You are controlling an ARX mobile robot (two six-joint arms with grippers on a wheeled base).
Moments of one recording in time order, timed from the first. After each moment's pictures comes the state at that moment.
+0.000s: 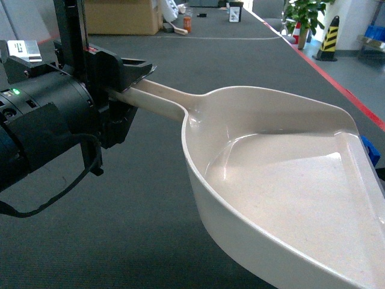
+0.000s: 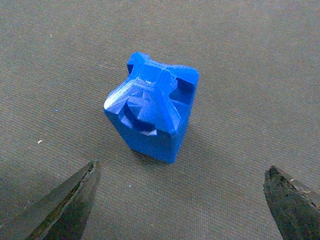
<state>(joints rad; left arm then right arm) -0.36 1.78 0.58 1.28 0.11 -1.36 -0.17 1.70 0.74 0.28 -0.42 -0.31</state>
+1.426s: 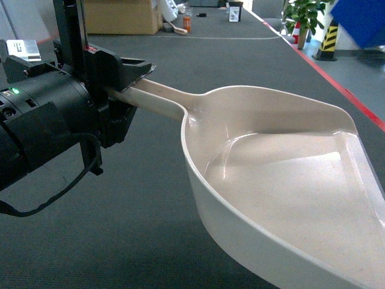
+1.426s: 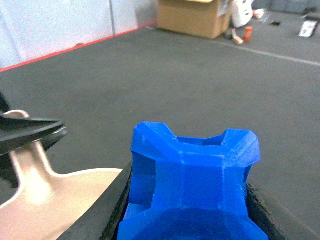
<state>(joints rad) -0.36 1.78 0.58 1.28 0.11 -1.36 0.15 1.22 0.71 0.39 -0.39 -0.07</state>
